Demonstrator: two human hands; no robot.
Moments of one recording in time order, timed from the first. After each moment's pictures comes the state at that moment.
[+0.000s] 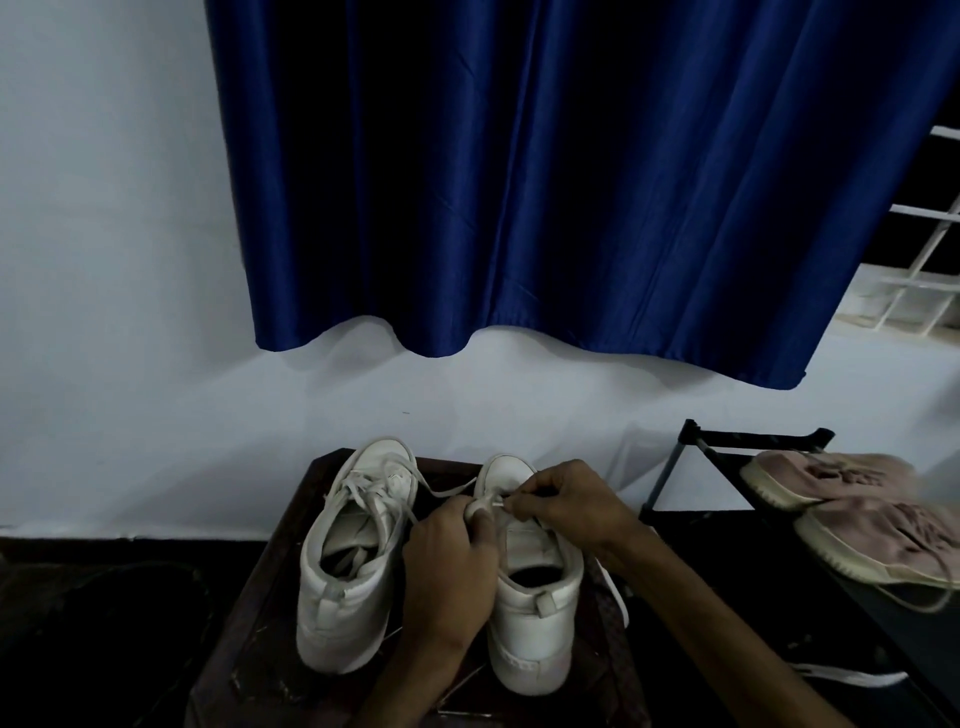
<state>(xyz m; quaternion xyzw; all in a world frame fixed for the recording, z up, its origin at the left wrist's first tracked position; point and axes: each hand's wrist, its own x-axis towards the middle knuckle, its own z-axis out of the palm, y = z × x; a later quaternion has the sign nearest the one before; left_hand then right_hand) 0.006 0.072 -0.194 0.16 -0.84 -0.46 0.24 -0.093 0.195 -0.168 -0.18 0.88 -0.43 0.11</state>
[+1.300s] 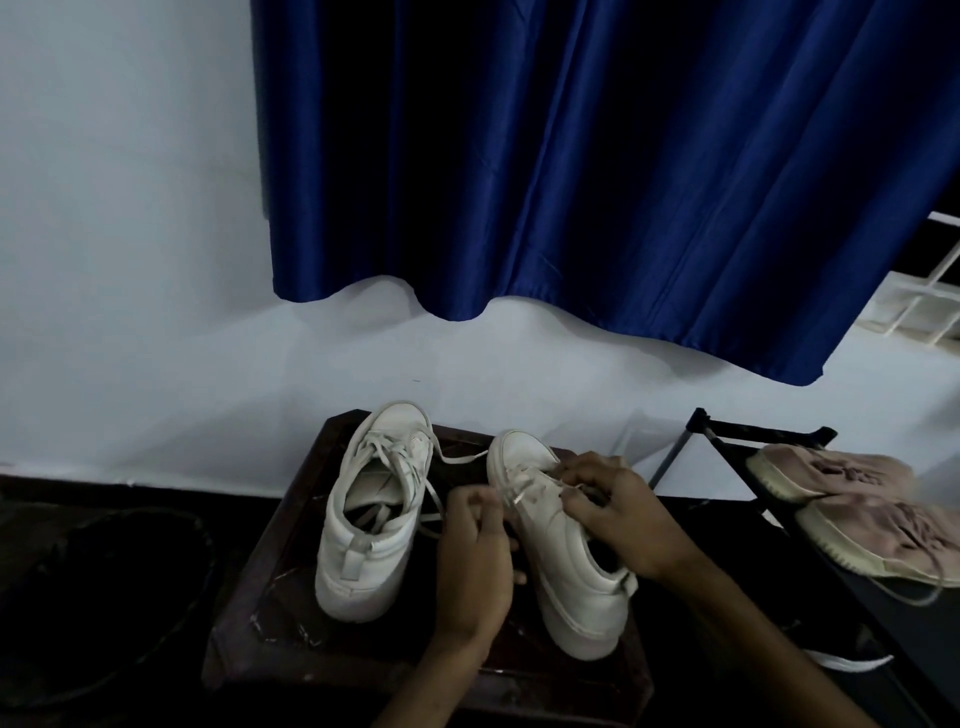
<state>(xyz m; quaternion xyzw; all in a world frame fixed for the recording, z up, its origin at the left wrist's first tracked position) 0.015 0.088 -0.220 0.21 -0.61 -0.74 0.17 -0.071 0.230 -0.181 -0.27 0.90 -0.34 0.01</state>
